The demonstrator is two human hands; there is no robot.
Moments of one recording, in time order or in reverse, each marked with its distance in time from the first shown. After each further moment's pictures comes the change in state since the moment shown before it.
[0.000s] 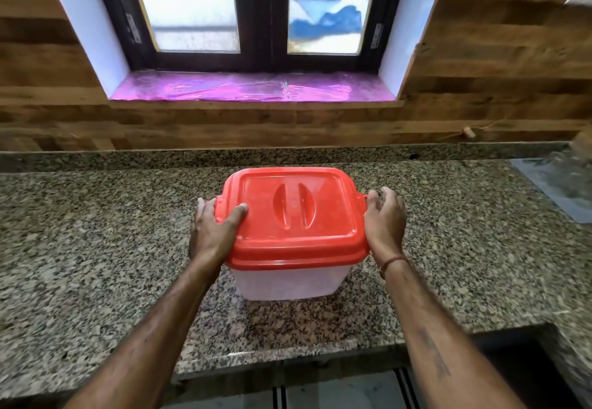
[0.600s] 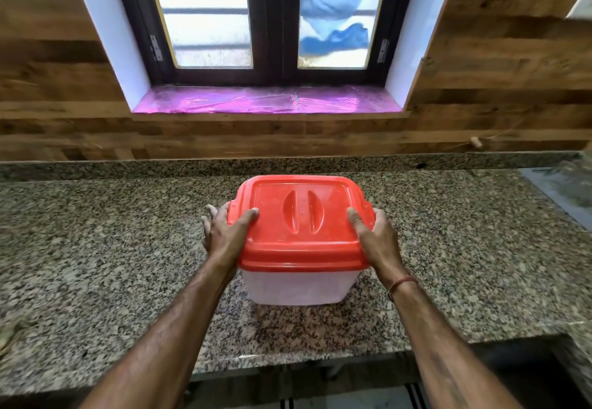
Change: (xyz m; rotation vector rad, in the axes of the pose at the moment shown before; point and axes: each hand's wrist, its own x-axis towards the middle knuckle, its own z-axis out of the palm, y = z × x) left_hand -0.012 0.011 -0.009 -0.184 -0.051 -0.094; right_hand -0.034 0.004 -0.004 0.186 -0.303 -0.040
